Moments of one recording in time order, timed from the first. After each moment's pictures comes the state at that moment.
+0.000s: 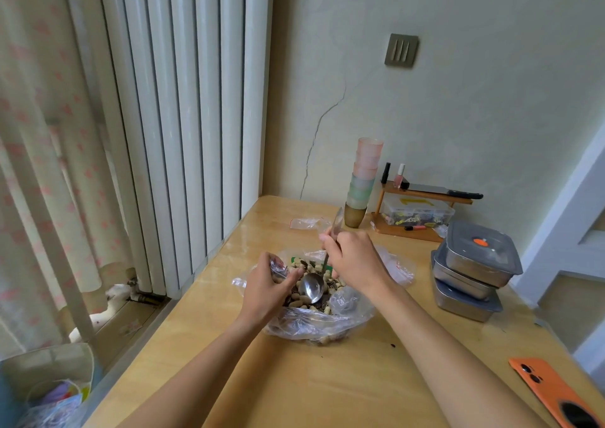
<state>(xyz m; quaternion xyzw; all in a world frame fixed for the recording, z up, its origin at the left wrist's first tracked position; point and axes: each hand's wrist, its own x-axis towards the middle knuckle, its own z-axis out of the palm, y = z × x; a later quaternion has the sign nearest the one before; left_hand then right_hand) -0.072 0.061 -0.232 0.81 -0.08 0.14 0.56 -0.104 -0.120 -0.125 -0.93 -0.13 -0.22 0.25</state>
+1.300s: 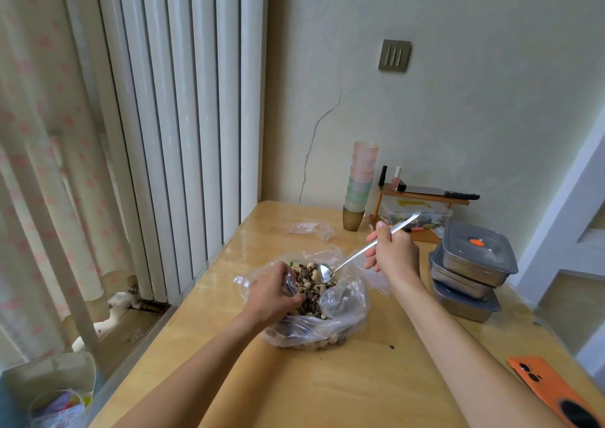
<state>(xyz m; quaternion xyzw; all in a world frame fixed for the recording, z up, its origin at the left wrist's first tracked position) -0.068 0.060 -0.228 0.89 -0.17 0.08 0.41 -0.111 -0.167 -0.116 -0.82 0.17 -0.26 0.48</state>
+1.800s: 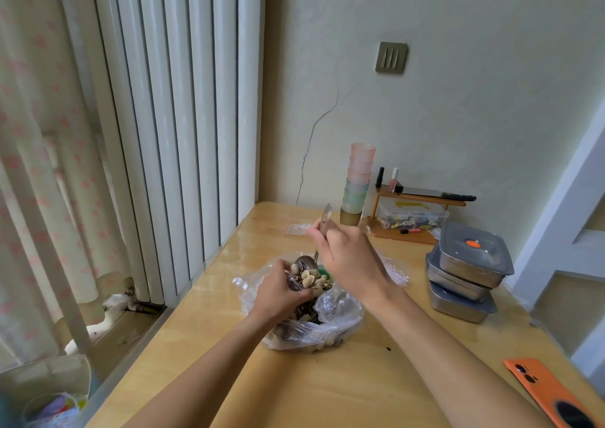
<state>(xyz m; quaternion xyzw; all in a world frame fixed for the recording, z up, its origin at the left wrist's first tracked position) -0.072 0.038 -0.218 0.85 -0.10 0.04 0.51 -0.123 -0.107 -0.101 -0.87 -0.23 -0.37 0.22</state>
